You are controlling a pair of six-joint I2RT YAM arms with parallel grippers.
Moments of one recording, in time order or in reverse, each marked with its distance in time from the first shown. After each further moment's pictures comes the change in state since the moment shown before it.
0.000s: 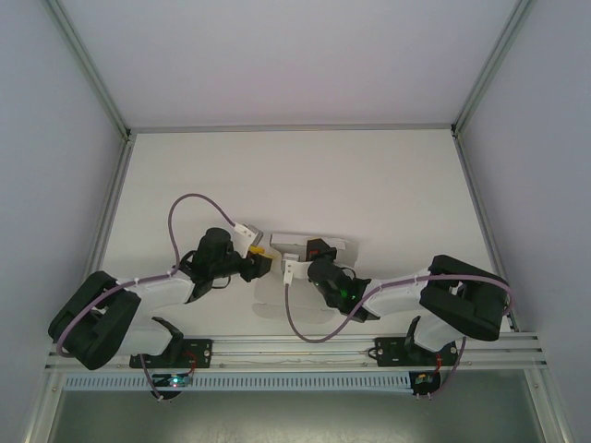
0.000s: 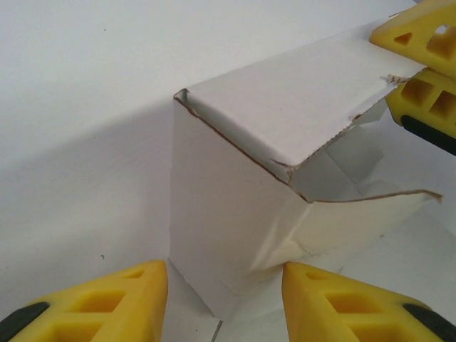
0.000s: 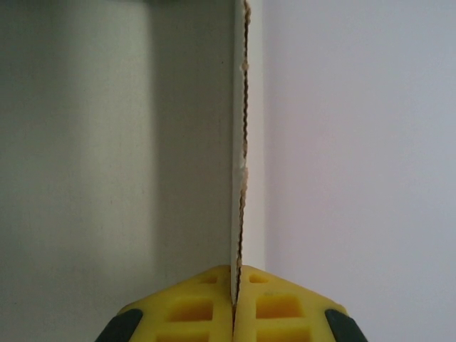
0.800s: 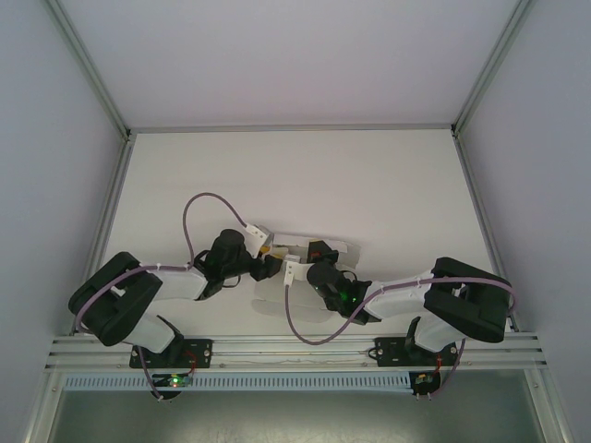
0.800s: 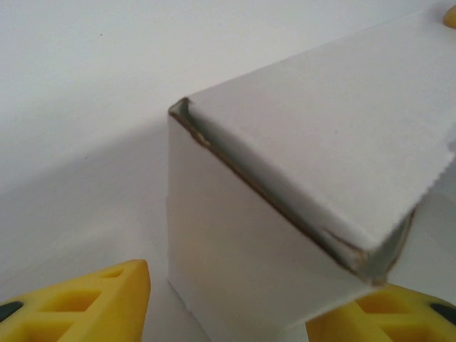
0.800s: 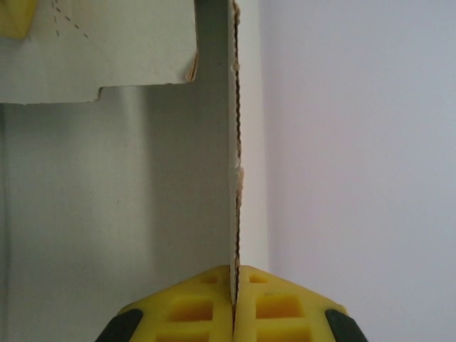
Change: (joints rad) left arm -0.077 0.166 0.046 0.125 -0.117 0.013; right arm 0.026 -0.022 -0.001 -0.049 0.049 0.058
